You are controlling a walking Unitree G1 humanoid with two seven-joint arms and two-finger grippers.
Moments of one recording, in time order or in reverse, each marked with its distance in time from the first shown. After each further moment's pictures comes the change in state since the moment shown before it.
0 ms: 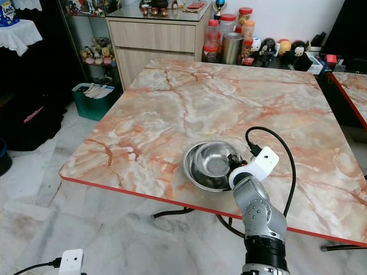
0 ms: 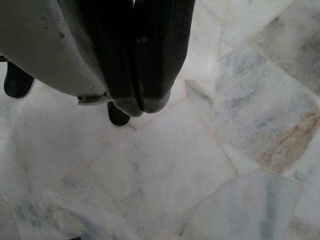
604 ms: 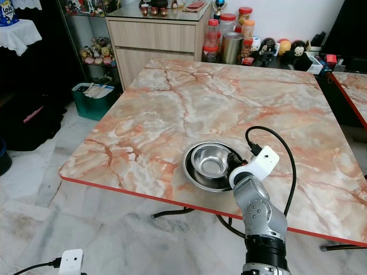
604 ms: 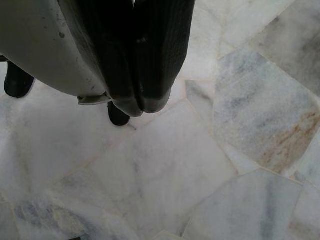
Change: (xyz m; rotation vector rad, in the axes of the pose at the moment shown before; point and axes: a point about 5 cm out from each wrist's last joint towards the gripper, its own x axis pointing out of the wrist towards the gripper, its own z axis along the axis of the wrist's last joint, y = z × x) left arm 0.000 0.000 0.000 -0.003 0.000 0.001; right arm 0.000 -0.002 0.004 -0.027 -0.016 -0.022
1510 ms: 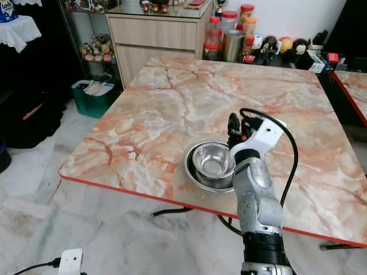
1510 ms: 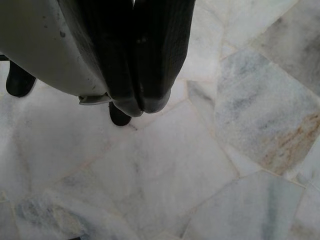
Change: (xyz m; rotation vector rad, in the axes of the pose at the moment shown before) left arm 0.000 0.001 0.001 -0.009 -0.009 0.001; right arm -0.021 0.049 0.042 -0.418 -0.477 0.316
